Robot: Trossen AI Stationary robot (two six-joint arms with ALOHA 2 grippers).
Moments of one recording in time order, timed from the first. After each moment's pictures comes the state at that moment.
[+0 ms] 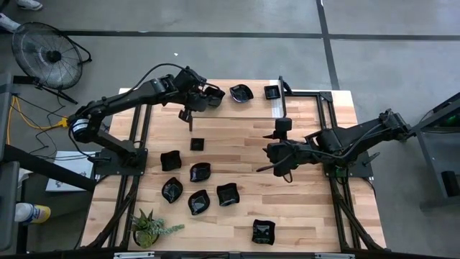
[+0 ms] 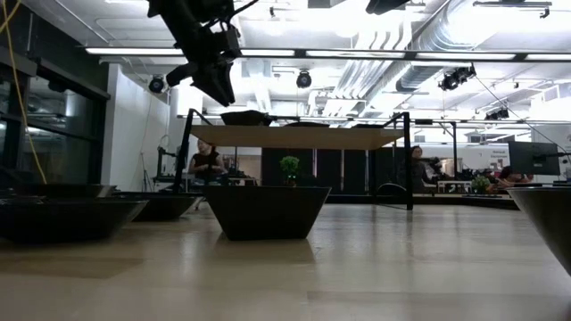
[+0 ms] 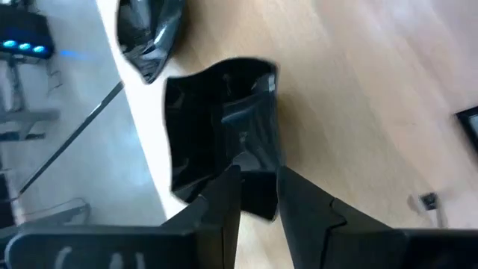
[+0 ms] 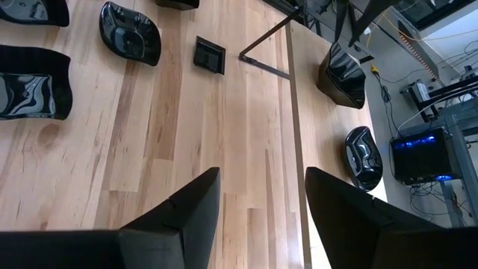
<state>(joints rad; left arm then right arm) 0.53 1.40 1.28 -0.71 -0.08 1.12 0.32 1.34 1.33 -0.86 0.64 -0.11</state>
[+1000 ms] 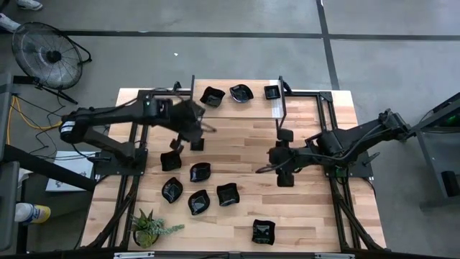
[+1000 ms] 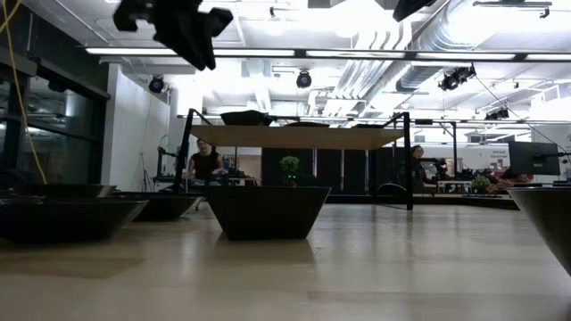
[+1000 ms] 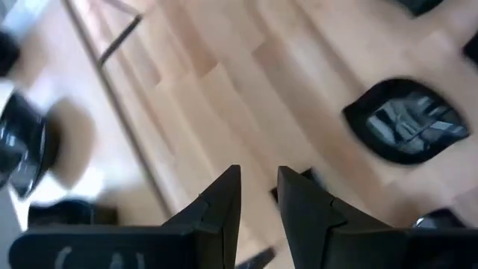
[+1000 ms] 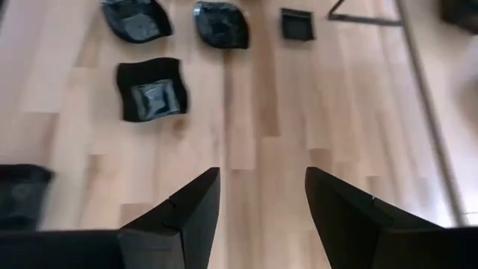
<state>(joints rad) 0.13 1.29 1.28 -0.95 -0.05 0.80 0.35 1.34 1.33 -0.94 0.35 0.24</state>
